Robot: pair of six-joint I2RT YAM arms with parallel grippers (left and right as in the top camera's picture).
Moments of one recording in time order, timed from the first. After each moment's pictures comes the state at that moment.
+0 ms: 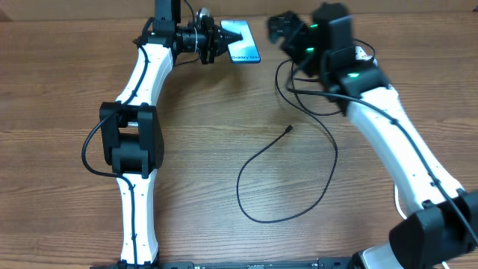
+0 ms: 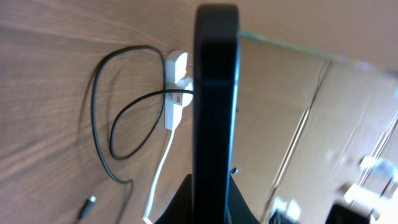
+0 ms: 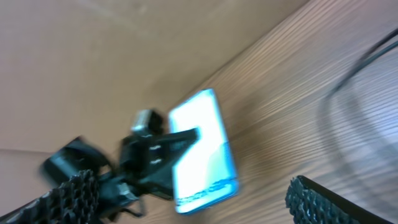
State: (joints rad) left arm -0.12 2.47 2.15 -0.40 1.15 -1.07; right arm 0.30 1.68 1.56 -0.48 -0.09 0.90
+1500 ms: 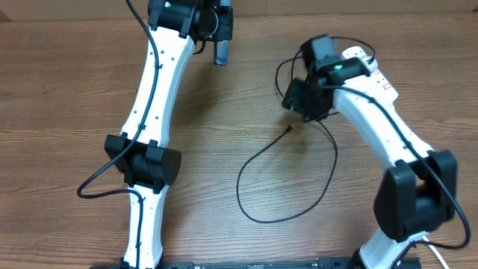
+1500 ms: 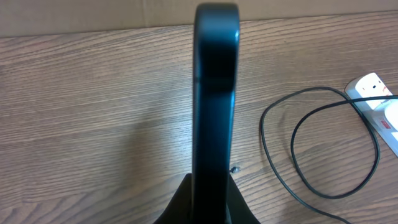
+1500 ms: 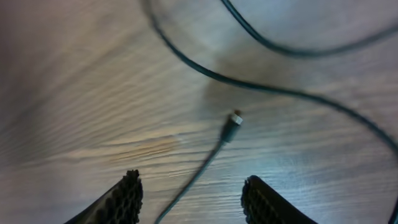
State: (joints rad) left arm -0.31 2.34 2.66 -1.23 0.07 -0.23; right arm 0.32 1.88 1.52 -0.96 -0.11 0.69
